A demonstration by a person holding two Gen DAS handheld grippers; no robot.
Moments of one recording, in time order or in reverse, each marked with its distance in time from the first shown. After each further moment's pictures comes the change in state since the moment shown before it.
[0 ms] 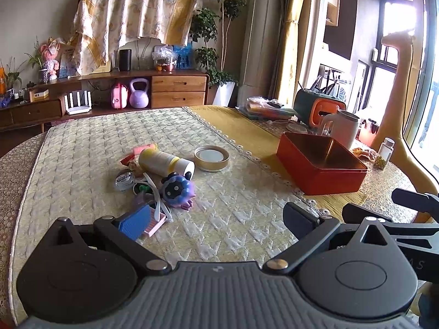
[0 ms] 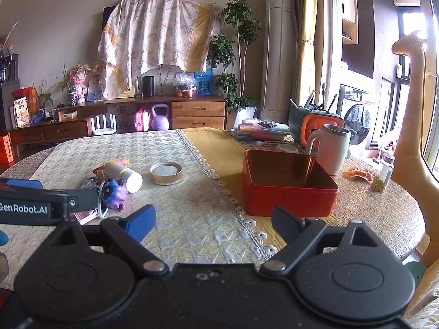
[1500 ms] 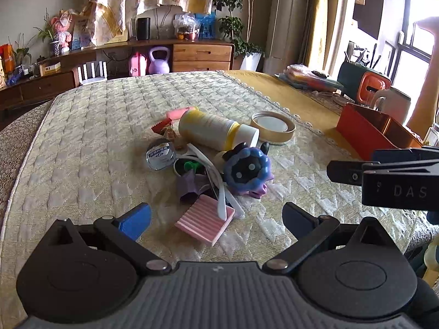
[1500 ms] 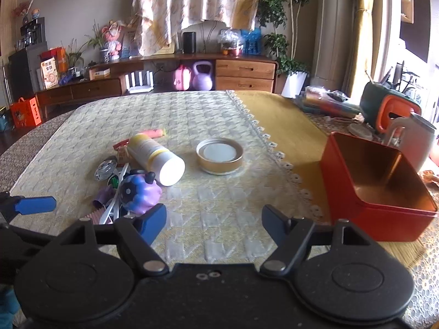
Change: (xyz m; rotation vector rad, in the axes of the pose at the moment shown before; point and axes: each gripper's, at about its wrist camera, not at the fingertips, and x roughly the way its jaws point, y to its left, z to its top) left arm 0.105 0.081 -0.014 -0.025 0.128 0.070; right arm 0.141 0.062 0.029 -0.090 0.197 0.181
